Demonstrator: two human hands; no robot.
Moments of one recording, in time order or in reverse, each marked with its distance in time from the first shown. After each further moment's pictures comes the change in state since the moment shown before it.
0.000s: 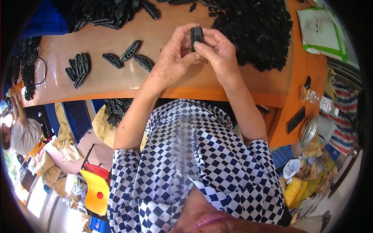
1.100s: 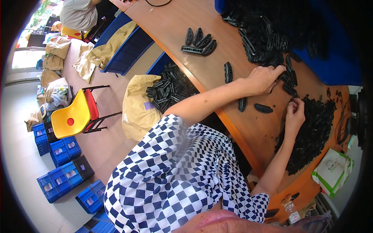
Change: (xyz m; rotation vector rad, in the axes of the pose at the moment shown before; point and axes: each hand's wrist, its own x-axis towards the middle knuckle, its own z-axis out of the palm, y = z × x) left_hand -0.029 0.054 -0.133 0.910 0.536 0.351; right_hand 0.059 -0.039 0.081 -1.060 0.073 -0.337
